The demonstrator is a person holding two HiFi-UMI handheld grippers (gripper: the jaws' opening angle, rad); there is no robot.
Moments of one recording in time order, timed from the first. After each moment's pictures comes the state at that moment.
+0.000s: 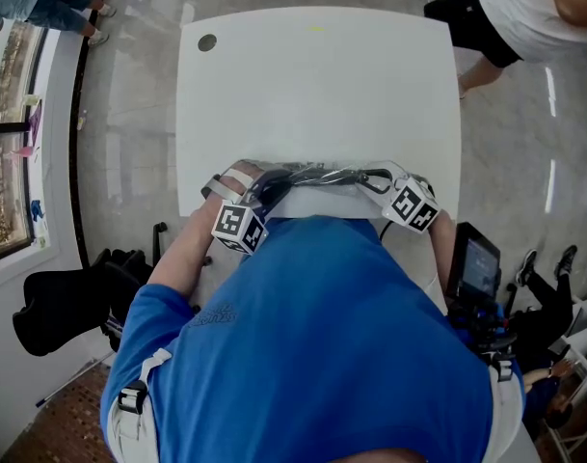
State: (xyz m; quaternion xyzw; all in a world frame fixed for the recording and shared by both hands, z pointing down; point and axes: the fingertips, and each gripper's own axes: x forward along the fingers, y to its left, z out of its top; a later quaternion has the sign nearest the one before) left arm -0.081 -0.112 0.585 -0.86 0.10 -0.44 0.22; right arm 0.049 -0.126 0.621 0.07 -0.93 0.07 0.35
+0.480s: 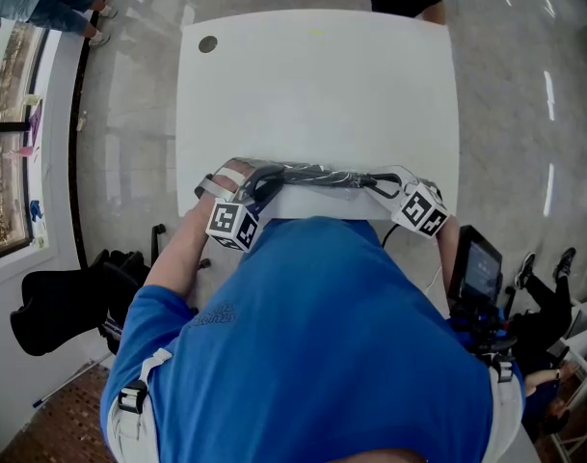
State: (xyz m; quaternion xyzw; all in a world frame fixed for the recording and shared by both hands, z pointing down) left arm -0.100 -0.114 0.585 -0.86 0.12 -0.45 0.22; right arm 0.069 -0.115 0.613 0.07 -0.93 0.06 0.36
